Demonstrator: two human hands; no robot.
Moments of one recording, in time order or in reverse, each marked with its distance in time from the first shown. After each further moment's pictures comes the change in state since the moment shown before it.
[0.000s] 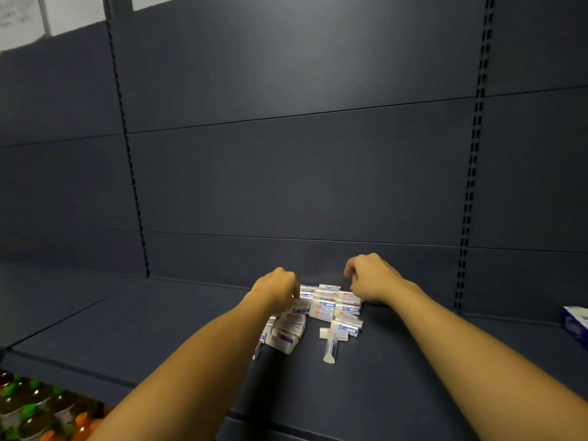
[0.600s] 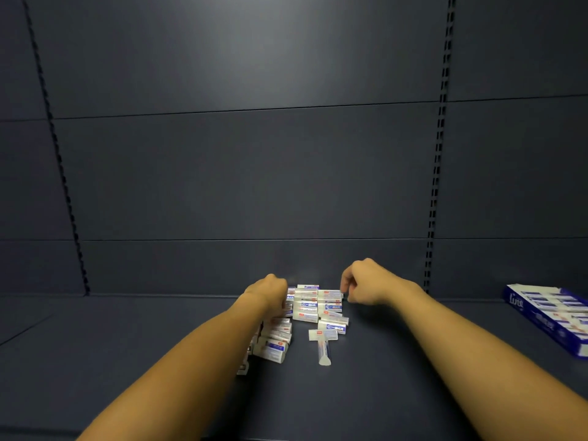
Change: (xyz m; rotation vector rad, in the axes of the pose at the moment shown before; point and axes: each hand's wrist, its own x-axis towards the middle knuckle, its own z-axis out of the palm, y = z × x) left_hand 0.034 -0.004 0.022 0.059 -0.112 0.132; right_hand -0.012 0.008 0.004 -0.032 -0.083 0.093
